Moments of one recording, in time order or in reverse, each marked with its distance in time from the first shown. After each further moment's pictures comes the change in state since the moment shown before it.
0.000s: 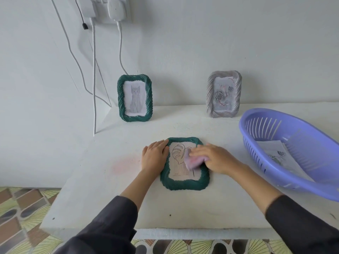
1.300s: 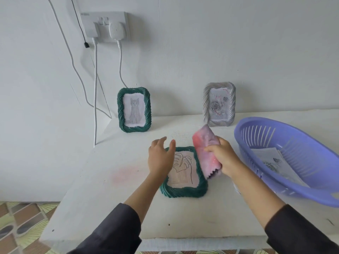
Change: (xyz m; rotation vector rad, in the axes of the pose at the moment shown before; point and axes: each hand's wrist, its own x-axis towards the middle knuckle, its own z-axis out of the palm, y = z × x) left_hand -0.008 0.060 -0.040 -0.452 0.144 -0.227; right_hand -0.001 -0.031 -0.034 1.045 0.431 0.479
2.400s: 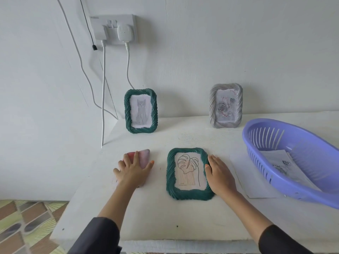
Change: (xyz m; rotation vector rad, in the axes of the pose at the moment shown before) left_hand 0.017 -0.089 -0.057 0.739 -0.200 -0.239; right_hand -0.007 0.074 0.024 -0.969 0.043 -0.178
